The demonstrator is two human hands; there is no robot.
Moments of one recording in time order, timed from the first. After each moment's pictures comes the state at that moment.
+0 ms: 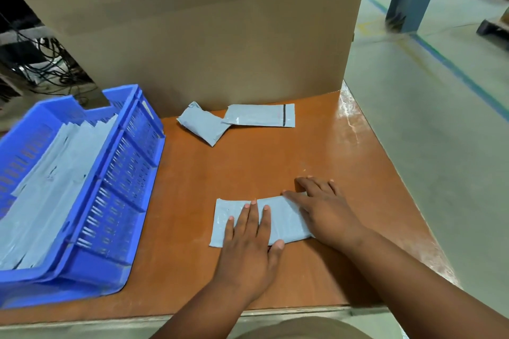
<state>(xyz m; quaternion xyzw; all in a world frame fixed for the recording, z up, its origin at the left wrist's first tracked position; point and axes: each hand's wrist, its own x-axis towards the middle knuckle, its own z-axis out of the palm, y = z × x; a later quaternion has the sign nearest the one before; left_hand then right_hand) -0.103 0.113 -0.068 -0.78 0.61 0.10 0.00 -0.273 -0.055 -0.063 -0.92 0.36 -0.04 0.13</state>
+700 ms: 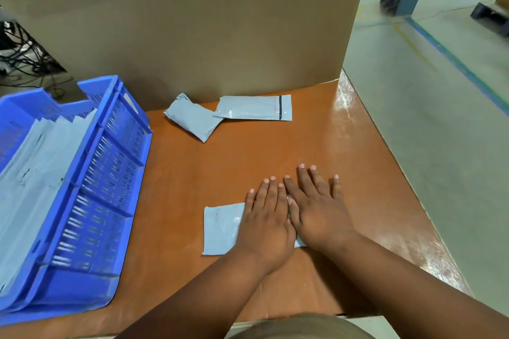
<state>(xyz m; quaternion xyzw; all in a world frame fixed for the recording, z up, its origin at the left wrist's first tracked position) -0.112 0.039 -0.079 -0.74 0.67 0.05 -0.03 -0.245 -0.048 -0.074 -0.89 0.45 -0.01 0.10</state>
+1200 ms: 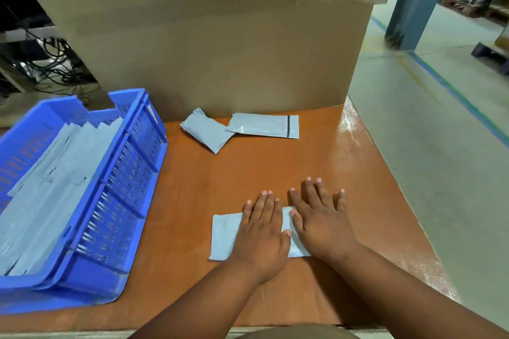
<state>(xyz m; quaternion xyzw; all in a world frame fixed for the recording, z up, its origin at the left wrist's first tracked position) -0.096 0.056 -0.068 -0.75 0.66 0.06 -0.02 -0.247 -0.049 -0.060 -0.89 0.44 0.01 0.08</state>
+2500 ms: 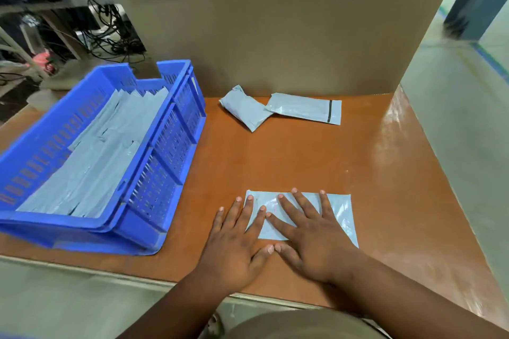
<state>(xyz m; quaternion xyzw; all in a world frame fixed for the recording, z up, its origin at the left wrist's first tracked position) -0.024 0.175 -0.078 -0.78 0.62 0.04 0.03 -0.212 0.018 -0.076 -0.98 0.18 -0.01 0.03</state>
